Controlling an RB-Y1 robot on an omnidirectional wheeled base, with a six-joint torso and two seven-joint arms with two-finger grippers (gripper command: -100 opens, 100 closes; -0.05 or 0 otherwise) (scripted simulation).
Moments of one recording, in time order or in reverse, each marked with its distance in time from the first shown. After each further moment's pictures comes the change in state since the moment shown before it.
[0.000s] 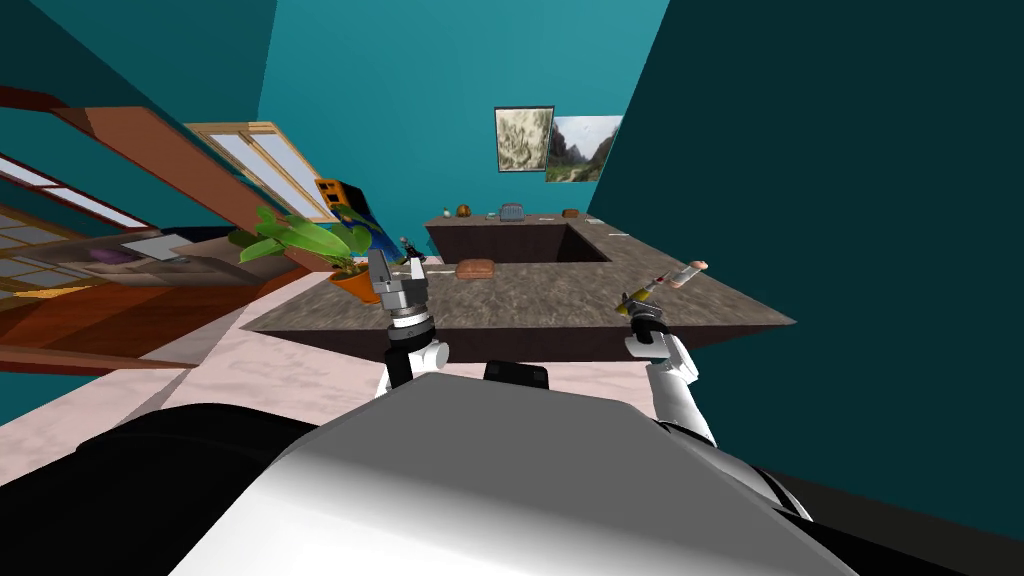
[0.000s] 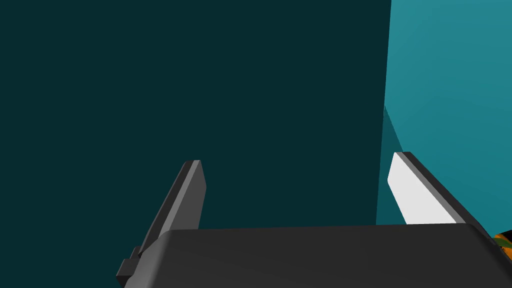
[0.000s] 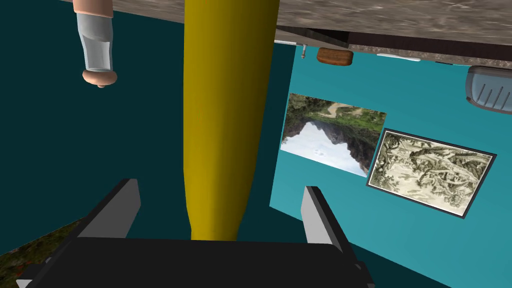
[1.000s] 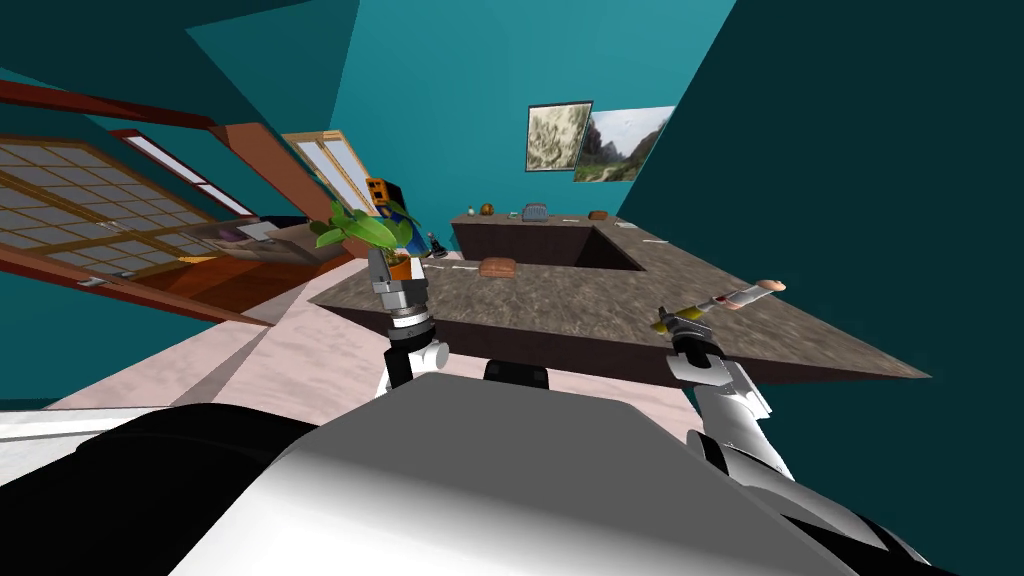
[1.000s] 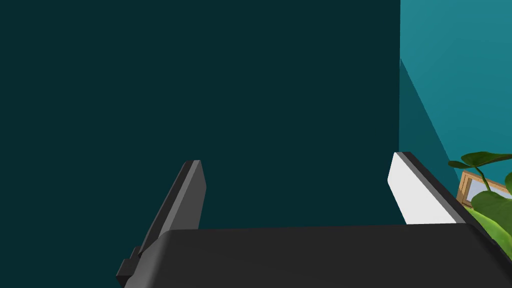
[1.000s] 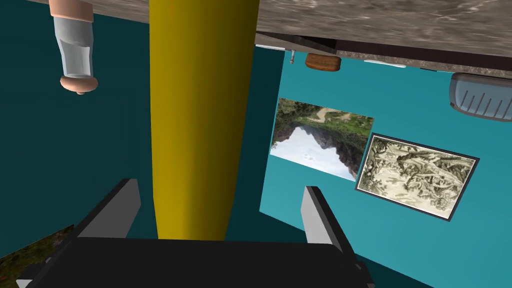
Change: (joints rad) left arm 0.000 0.000 0.000 0.000 0.000 0.000 0.000; right arm 0.037 -0.185 -0.124 0.268 -0.211 -0.190 0.086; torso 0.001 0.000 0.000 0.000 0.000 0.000
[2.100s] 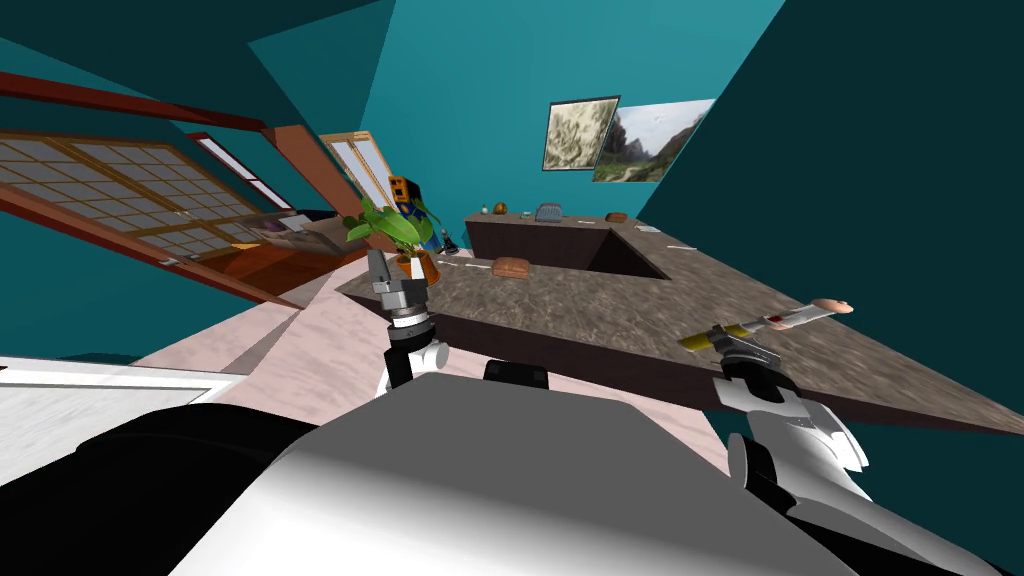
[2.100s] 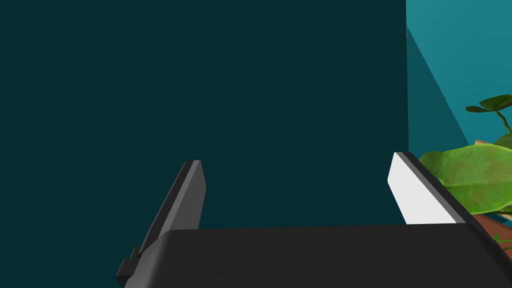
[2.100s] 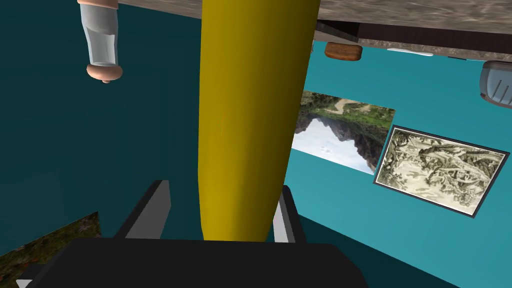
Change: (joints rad) left arm 0.000 0.000 0.000 0.000 0.000 0.000 0.000; right arm -0.014 -0.151 -0.115 0.331 -0.156 -0.210 0.085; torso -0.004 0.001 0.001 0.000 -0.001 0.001
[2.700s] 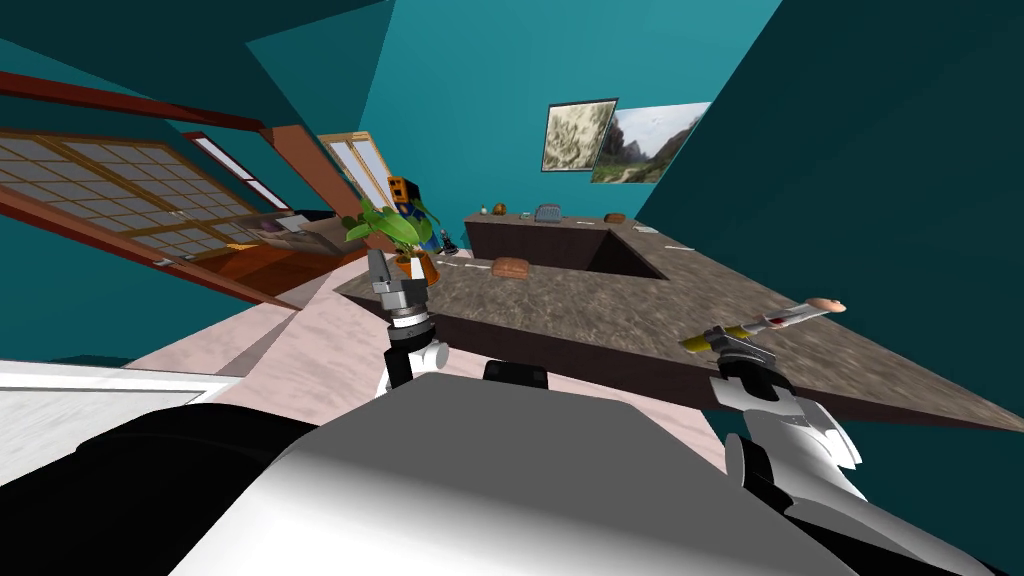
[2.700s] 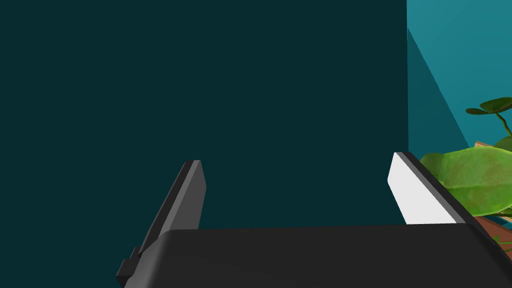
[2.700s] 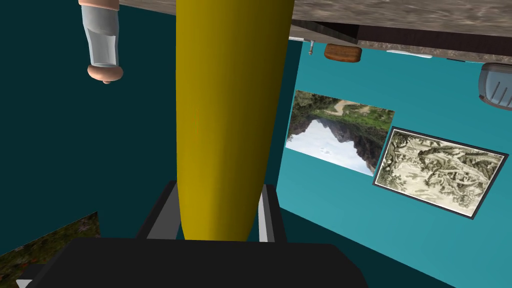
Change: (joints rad) left arm 0.000 0.000 0.000 0.000 0.000 0.000 0.000; right arm 0.004 0.011 0.004 -0.018 0.012 0.014 -0.004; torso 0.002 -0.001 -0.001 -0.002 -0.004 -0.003
